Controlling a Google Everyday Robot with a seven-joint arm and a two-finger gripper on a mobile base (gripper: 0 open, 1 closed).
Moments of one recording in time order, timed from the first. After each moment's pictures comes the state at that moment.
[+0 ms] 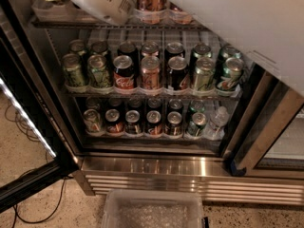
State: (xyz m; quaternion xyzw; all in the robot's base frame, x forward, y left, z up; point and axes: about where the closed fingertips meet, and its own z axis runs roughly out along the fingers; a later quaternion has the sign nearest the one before) arm 0.638 0.188 1.119 -0.40 0.64 0.03 0.66
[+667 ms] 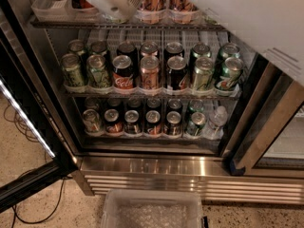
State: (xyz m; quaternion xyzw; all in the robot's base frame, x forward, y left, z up) arm 0.632 0.175 1.135 -0.40 0.63 0.04 0.67
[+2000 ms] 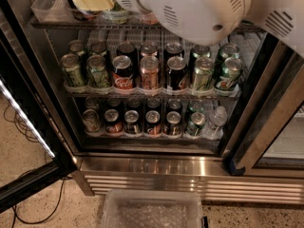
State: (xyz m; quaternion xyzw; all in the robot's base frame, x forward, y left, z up) arm 0.576 0.090 1.125 -0.42 0.61 0.09 0.67
